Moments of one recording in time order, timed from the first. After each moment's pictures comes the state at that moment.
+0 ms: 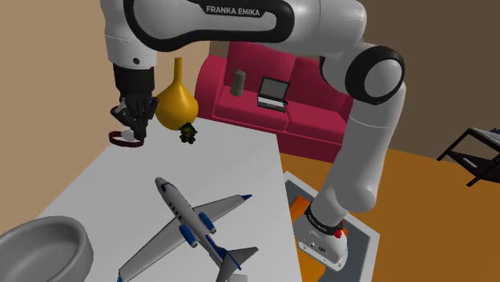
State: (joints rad) arm 0.29 0.26 0.43 -1.53 0.00 1.72 0.28
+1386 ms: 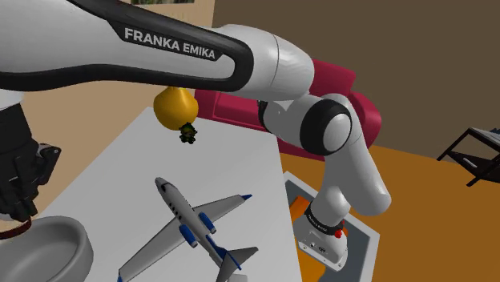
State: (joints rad) arm 0.78 0.77 0.47 -0.75 -0.20 1.46 0.67
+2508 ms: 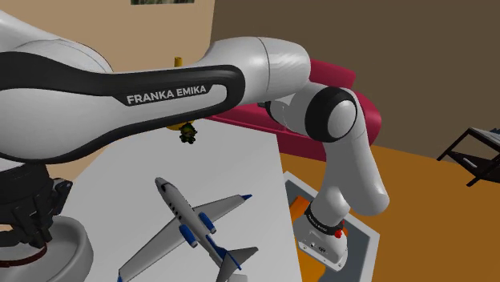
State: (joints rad) arm 0.70 0.69 0.48 -1.09 -0.18 1.72 0.68
